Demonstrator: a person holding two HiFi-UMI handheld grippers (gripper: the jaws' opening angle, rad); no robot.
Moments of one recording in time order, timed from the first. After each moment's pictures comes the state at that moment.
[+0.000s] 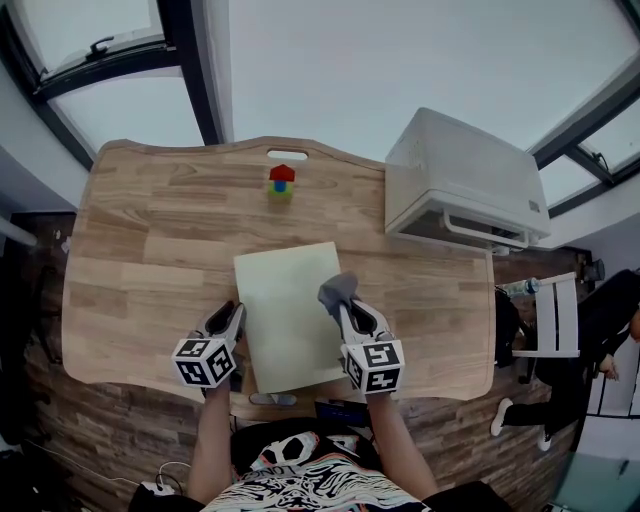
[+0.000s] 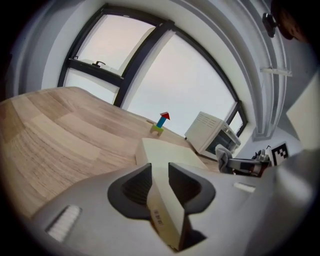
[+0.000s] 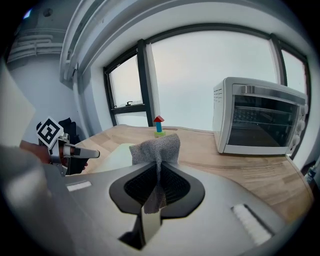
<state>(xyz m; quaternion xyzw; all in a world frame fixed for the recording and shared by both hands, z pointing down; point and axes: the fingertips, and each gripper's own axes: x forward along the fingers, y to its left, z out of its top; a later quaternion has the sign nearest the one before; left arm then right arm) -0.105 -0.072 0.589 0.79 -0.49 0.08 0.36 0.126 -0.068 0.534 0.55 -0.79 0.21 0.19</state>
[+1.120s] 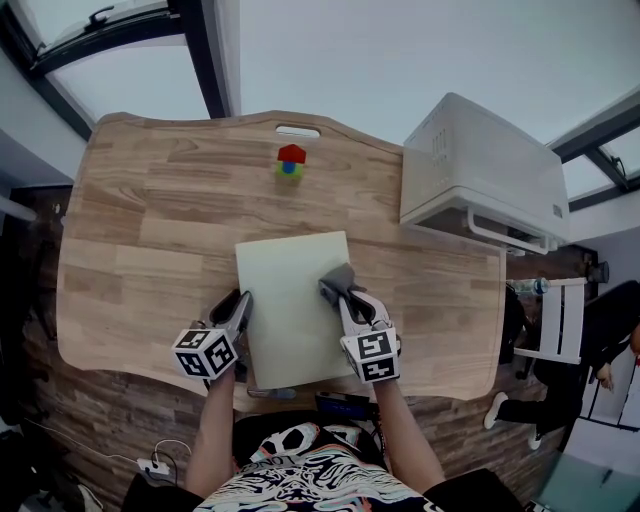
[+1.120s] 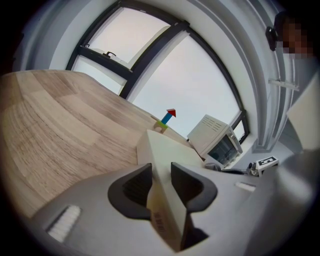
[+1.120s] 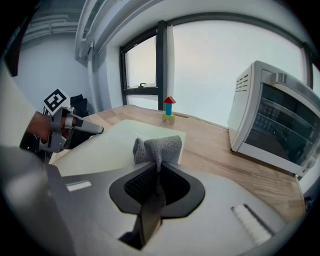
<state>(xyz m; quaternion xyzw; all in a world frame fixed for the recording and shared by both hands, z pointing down) -0.099 -0.080 0.614 0.77 -0.49 0.04 0.41 0.118 -0.080 0.592 0.48 -0.81 0.17 0.30</state>
